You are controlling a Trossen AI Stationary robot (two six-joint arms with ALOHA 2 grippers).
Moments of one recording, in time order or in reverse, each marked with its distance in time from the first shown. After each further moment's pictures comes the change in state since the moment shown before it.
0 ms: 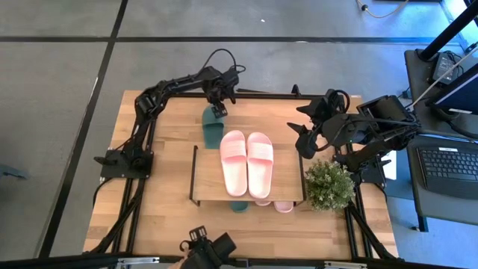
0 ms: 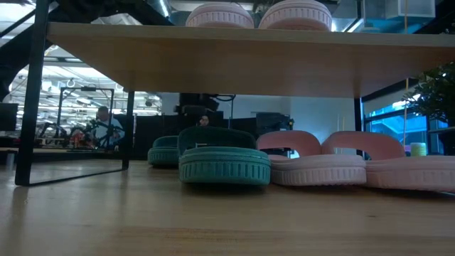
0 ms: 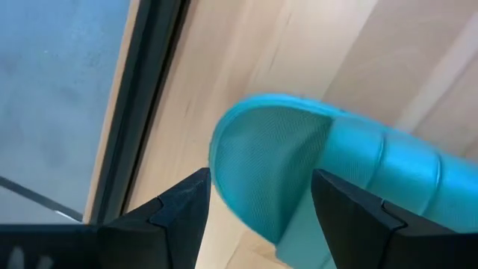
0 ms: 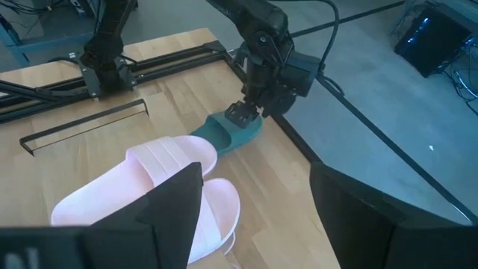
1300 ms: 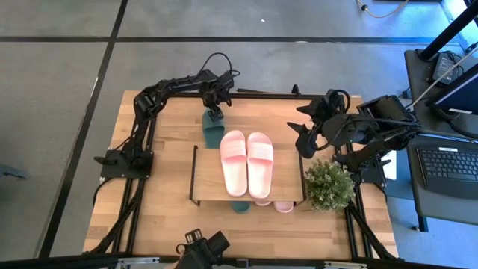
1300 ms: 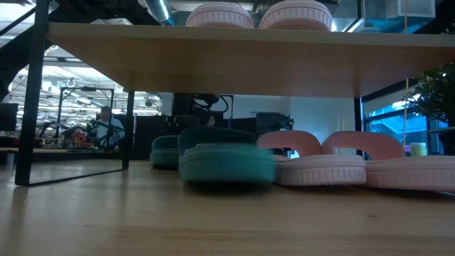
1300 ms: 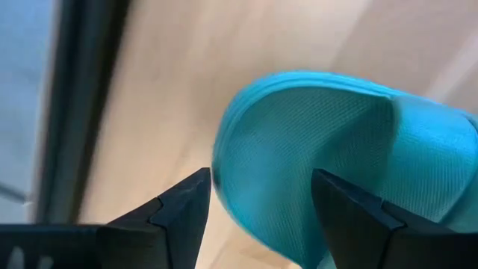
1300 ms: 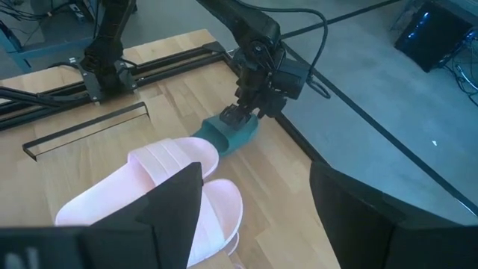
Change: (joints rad) left arm 0.033 0.000 -0.120 0.055 0.056 0.006; right arm -0.001 0.000 0.000 0.000 0.000 0.026
